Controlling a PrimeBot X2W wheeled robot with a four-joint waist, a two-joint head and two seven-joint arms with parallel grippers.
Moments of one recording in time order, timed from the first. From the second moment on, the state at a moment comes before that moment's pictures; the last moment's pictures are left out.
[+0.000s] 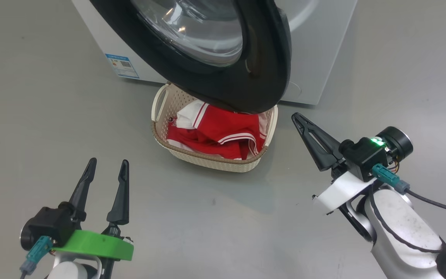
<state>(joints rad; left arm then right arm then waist) -0.07 0.09 -0.18 0.09 -0.42 -0.12 -0.26 -0.32 -0.21 0.45 0.15 0.20 0.12 -0.19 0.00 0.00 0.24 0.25</state>
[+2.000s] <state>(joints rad) -0.23 0.04 -0.26 0.05 -0.43 -0.13 -0.26 -0.91 -0.44 0.40 0.42 0.29 0.13 -0.14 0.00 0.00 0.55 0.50</state>
